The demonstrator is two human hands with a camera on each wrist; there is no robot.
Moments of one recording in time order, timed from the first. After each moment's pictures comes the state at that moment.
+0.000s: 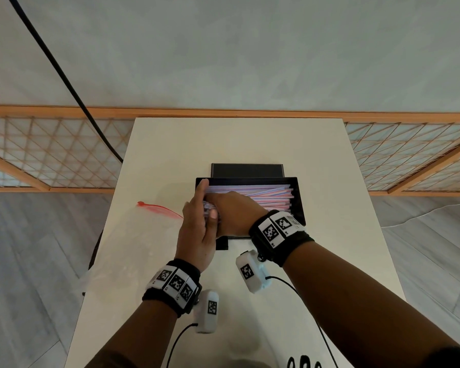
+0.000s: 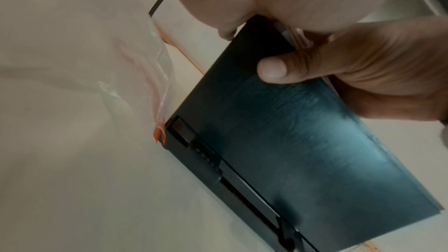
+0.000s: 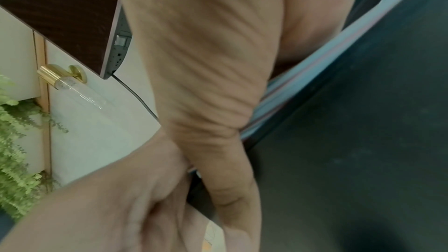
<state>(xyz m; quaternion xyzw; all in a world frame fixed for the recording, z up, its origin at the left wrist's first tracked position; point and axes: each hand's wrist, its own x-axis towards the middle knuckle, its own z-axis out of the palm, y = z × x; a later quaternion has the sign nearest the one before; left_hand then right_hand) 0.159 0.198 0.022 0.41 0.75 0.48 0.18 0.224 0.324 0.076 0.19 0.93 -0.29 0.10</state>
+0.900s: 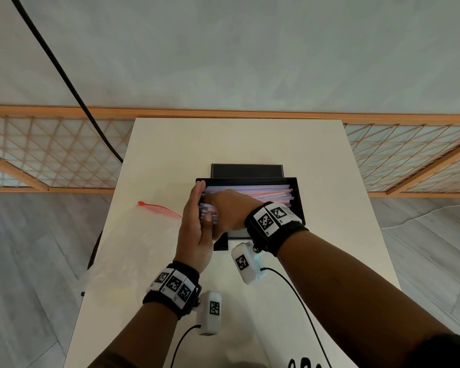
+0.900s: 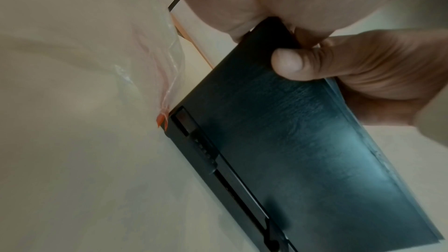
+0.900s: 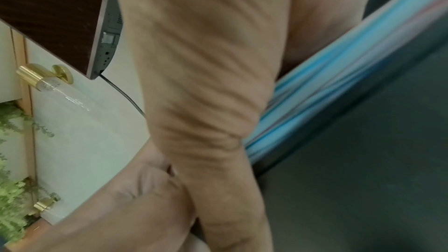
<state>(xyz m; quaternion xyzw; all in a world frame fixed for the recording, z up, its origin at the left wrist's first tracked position) 0.162 0.192 0.028 0.40 0.71 0.54 0.20 0.211 0.332 0.074 0.16 0.92 -0.31 0.16</state>
